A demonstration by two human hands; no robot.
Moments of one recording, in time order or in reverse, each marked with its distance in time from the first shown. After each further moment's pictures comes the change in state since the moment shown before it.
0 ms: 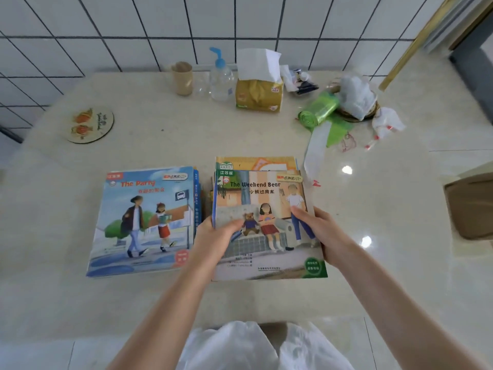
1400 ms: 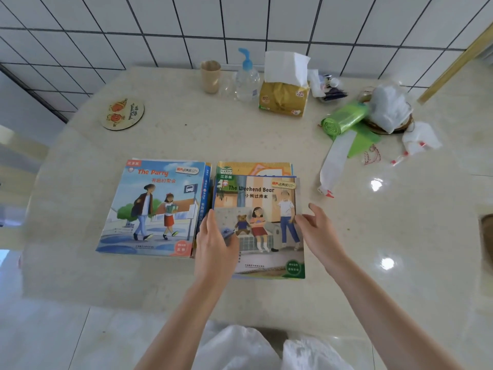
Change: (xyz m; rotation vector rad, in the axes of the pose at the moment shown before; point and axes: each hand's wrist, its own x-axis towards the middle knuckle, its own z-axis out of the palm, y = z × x) left_hand -0.015 -0.028 0.024 0.548 0.375 0.259; right_hand 0.027 0.002 0.002 -0.503 0.115 -0.166
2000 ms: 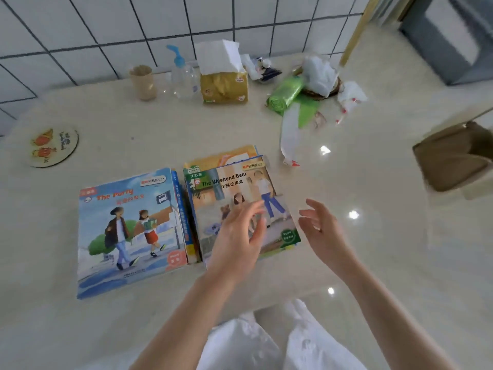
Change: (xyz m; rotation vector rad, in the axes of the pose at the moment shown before) left_hand -0.007 0.020 -0.004 -0.059 -0.304 0.721; right_hand -0.076 0.037 0.010 0.028 0.323 -0.053
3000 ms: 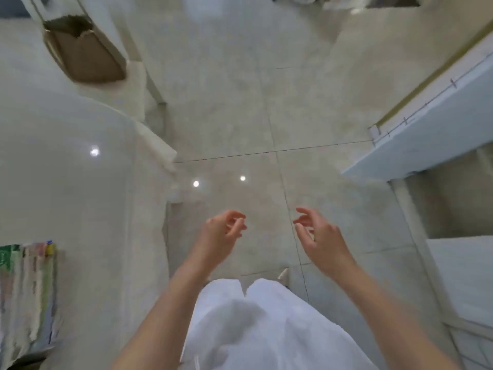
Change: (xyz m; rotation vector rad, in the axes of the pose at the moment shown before) left_hand -0.267 0.062 0.165 0.160 -1.377 0.481; right_hand -0.475 0.194 0.064 0.260 0.960 0.760
